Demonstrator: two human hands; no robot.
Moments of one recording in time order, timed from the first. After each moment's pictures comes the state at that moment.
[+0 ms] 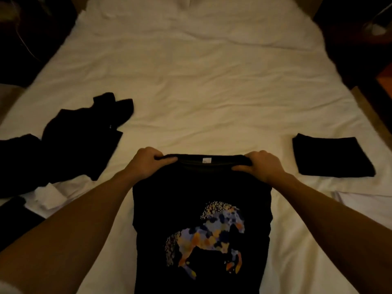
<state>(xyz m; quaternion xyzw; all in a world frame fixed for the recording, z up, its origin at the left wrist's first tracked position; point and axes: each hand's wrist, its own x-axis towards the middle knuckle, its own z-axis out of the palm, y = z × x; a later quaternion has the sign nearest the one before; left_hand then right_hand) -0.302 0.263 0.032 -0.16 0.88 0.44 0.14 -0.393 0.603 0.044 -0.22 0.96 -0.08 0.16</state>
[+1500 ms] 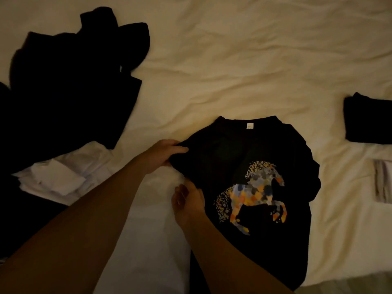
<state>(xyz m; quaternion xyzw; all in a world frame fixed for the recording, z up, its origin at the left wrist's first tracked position) -0.280 0.156 -0.128 -0.26 0.61 0.67 0.32 -0.195 0.273 -0.089 0.57 0.36 -0.70 0.22</state>
